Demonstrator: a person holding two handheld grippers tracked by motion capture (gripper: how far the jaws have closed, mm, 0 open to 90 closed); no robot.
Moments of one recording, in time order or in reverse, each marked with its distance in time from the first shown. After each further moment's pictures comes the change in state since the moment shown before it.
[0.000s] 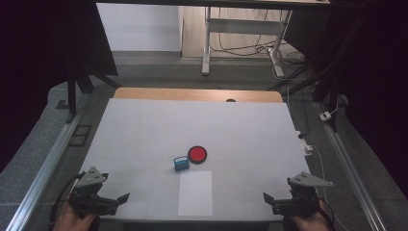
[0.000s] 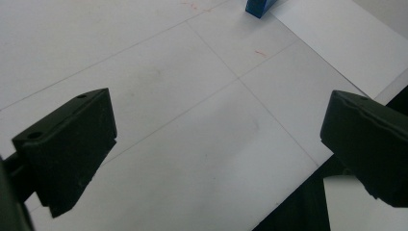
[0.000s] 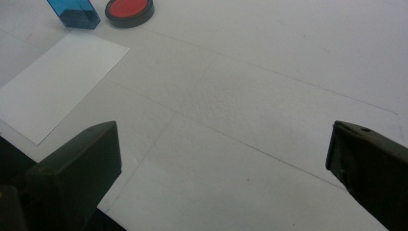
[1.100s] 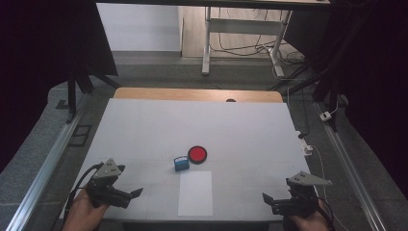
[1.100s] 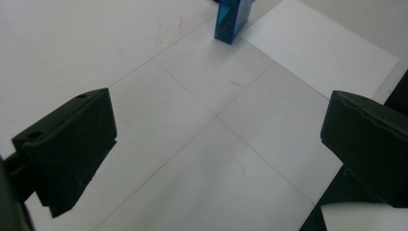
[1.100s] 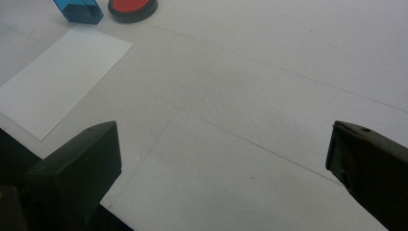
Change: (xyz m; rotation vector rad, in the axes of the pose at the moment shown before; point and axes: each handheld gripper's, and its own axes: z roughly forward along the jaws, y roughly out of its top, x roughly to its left) left arm -0.004 0.028 0.029 -0.025 -0.099 0.124; right arm 0.000 0.001 0.002 0.022 0.015 -0.002
